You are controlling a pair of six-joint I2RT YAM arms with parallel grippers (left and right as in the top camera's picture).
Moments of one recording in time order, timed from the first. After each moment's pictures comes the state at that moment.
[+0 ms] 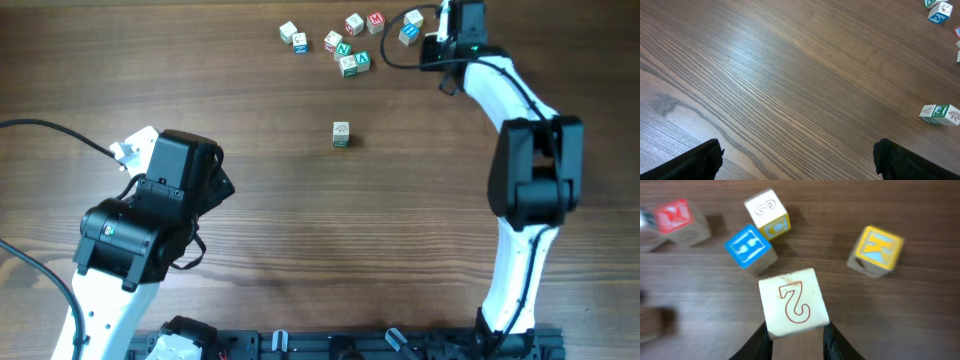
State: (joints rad) left arm -0.34 1.06 1.23 -1.27 -0.41 -0.82; right arm 0.08 2.27 1.76 -0.35 0.01 0.07
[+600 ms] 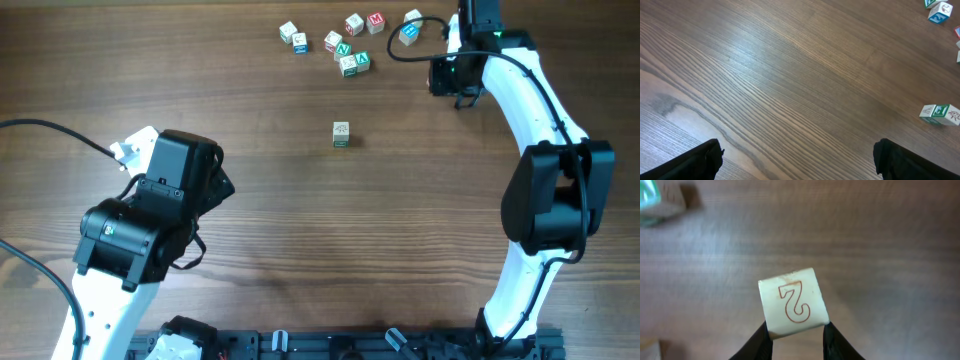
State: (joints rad) left arm -0.34 1.06 1.23 -1.27 -0.41 -0.82; right arm 0.08 2.12 1.77 -0.88 -0.06 0.09
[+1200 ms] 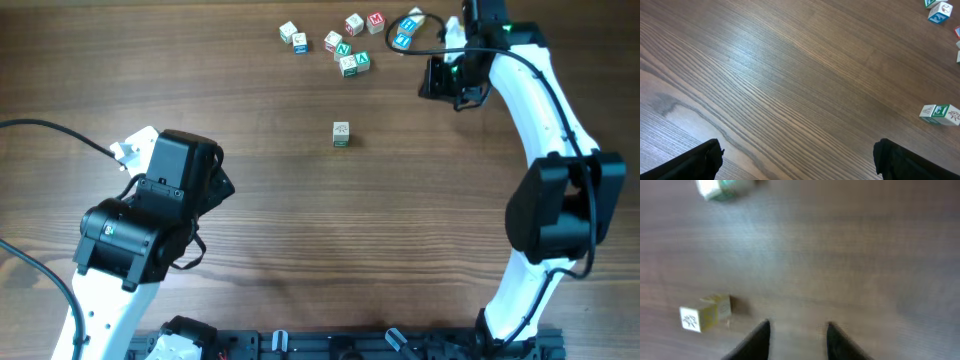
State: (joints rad) left arm -0.34 1.06 1.23 -1.27 -0.41 -0.82; right arm 0.08 2.06 1.81 -1.00 -0.26 0.14
